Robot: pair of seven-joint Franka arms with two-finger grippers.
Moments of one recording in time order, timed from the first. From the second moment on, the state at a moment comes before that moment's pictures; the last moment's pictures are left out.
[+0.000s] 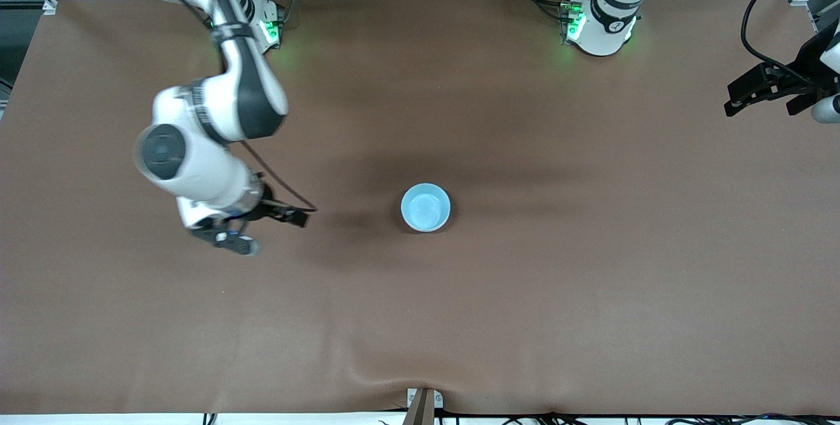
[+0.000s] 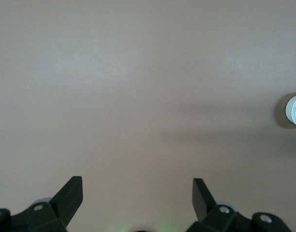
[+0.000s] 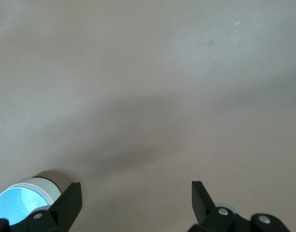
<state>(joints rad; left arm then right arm) 0.06 -0.02 -0.10 -1.53 0.00 1.49 -0.06 0.63 0.41 -0.41 -1.62 0.31 1.98 0.46</state>
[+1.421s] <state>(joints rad) 0.05 -0.02 -0.11 -1.53 -0.01 1.49 -0.06 0.13 -0.02 -0.08 -1.62 0.08 1.59 0.09</state>
